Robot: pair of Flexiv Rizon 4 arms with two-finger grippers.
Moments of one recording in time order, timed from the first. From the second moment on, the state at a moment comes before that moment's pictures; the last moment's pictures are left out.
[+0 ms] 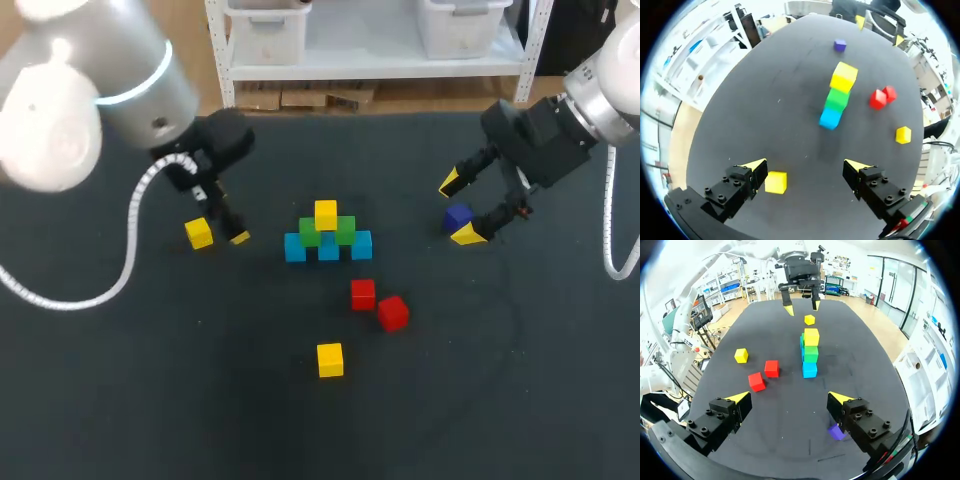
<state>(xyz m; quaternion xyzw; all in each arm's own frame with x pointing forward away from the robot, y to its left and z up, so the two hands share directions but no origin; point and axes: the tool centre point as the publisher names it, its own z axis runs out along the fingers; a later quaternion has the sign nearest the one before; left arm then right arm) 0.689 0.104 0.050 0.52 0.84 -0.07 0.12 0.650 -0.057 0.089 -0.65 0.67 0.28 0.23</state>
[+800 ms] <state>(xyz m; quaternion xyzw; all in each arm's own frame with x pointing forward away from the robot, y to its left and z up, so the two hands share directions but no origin) 0.704 0.167 0.014 0.53 0.84 -0.06 0.11 0.650 -0.057 0.089 -0.65 0.67 0.28 0.23</state>
